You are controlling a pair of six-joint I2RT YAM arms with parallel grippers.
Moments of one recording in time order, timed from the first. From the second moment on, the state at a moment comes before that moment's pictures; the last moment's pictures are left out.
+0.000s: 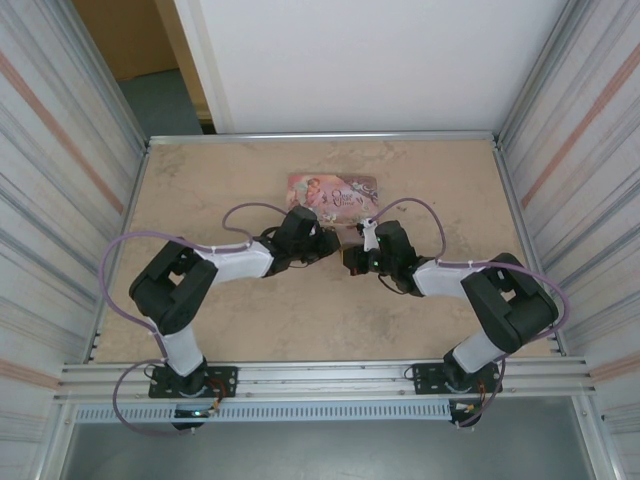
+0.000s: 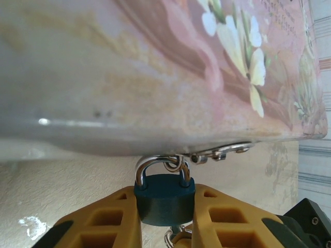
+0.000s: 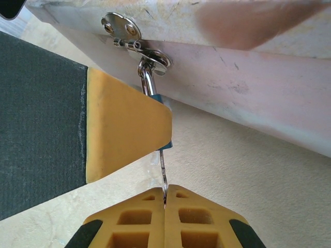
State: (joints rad) left arm -0.74 1.77 0.94 0.15 0.17 -1.01; right arm 0.58 1.55 0.57 0.38 -0.31 0.47
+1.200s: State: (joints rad) left arm -0.76 1.77 0.92 0.21 0.11 -1.08; right arm 0.56 1.56 0.62 0.31 -0.34 0.44
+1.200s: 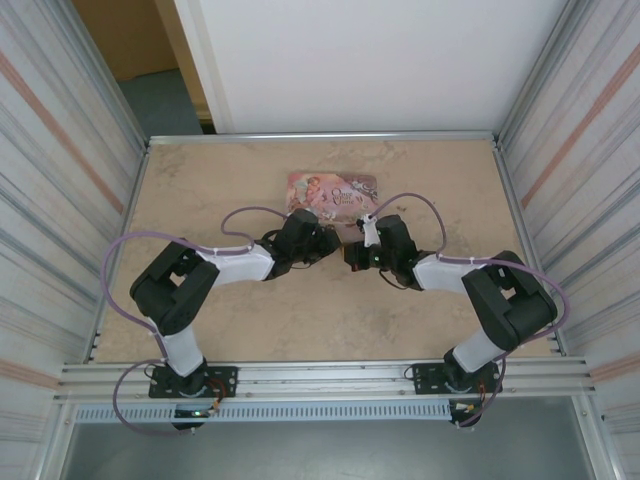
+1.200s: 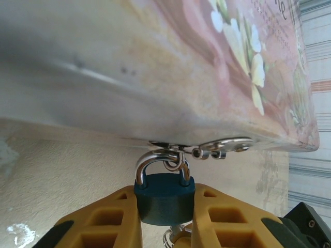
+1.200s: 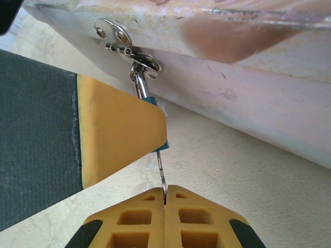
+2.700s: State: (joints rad) left arm -0.79 1.77 0.87 0.20 0.16 -1.13; right arm 0.66 1.54 0.50 0.37 -0.23 0.46
